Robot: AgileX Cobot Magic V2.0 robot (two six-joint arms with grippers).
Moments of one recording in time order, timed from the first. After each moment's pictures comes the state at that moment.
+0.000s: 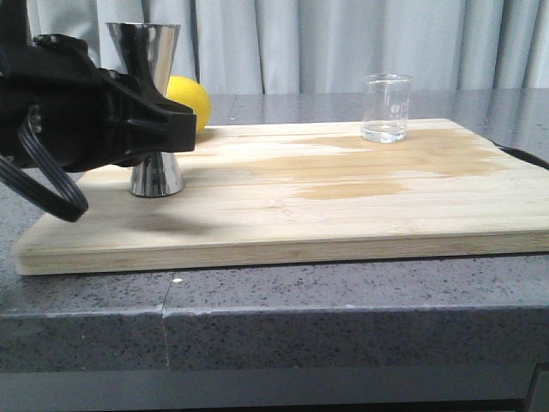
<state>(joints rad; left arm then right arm) -0.76 1.49 -0.50 -0.26 -0.72 0.07 0.10 0.56 -0.80 -0.51 -0.28 0.26</state>
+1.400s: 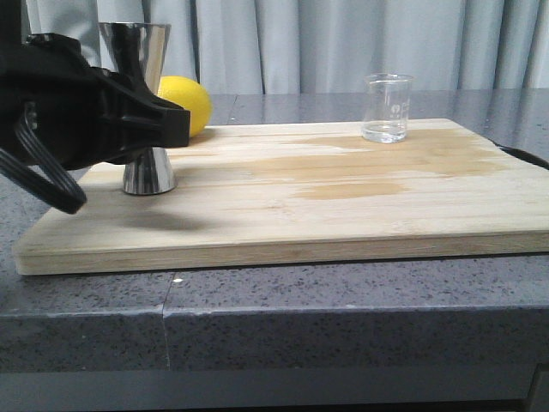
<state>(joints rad) -0.76 1.49 -0.50 -0.27 -0.71 0.07 0.10 0.56 -0.80 -0.51 -0.28 0.26</state>
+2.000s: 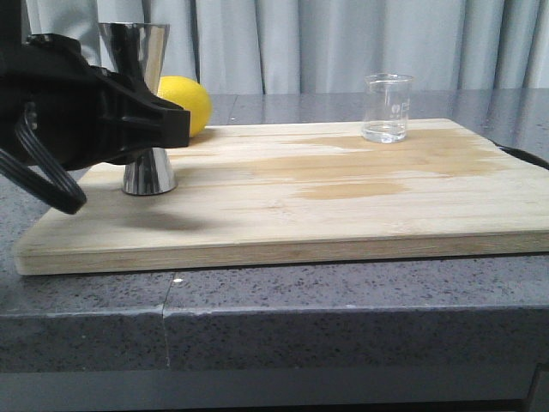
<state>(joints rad) -0.76 1.49 -0.50 -0.27 -0.71 0.07 0.10 0.56 -0.80 -0.51 -0.28 0.26</state>
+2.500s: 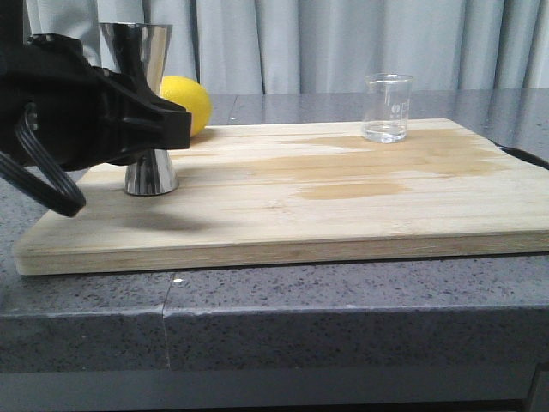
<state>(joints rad) -0.76 1.49 -0.50 -0.26 -0.71 0.07 0.10 0.56 -0.80 -0.51 -0.28 0.26</state>
